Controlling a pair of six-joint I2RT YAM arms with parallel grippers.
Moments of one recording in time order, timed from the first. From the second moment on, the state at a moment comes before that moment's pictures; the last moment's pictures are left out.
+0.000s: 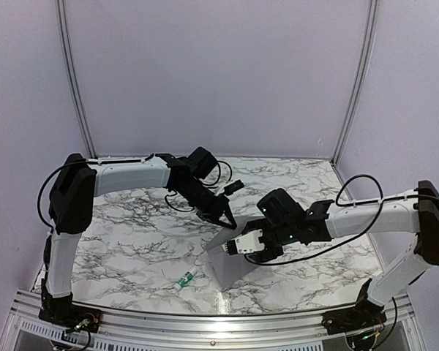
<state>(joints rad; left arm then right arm) -0.81 2.16 1.76 -0.66 0.80 -0.19 0.92 1.50 0.86 -0.29 0.01 -1.00</state>
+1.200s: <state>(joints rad) -0.80 2.15 1.75 -0.65 0.82 -0.19 0.92 1.55 0.87 -0.32 -0.06 -1.07</state>
